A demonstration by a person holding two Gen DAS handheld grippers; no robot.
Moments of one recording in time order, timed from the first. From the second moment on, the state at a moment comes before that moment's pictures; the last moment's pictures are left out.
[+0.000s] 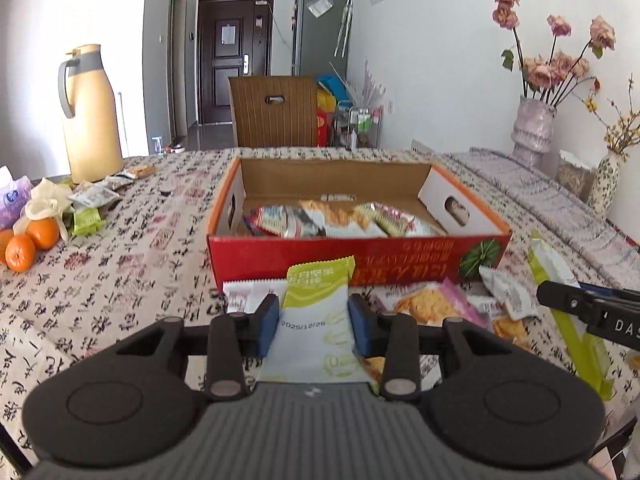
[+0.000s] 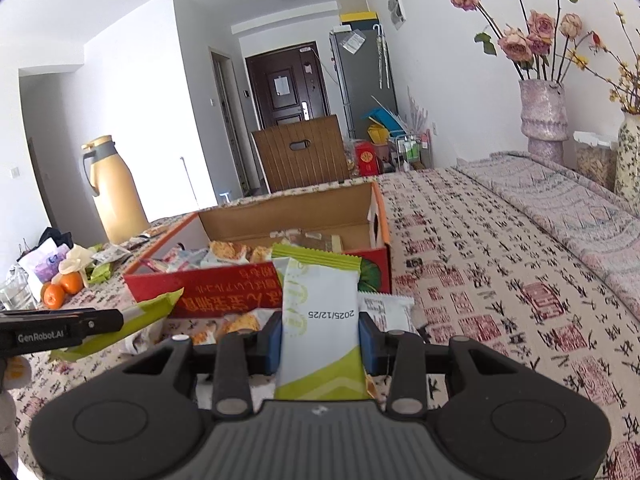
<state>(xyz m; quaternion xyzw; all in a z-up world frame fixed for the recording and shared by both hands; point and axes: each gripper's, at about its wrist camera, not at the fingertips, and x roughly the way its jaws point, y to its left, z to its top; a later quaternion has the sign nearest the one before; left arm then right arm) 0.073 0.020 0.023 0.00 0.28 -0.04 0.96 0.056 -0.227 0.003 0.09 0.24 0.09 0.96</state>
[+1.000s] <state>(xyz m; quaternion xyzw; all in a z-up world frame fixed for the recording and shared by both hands) 0.176 0.027 0.075 -0.03 0.23 -0.02 0.97 0.177 -0.194 0.060 0.08 0.18 0.13 0.97</state>
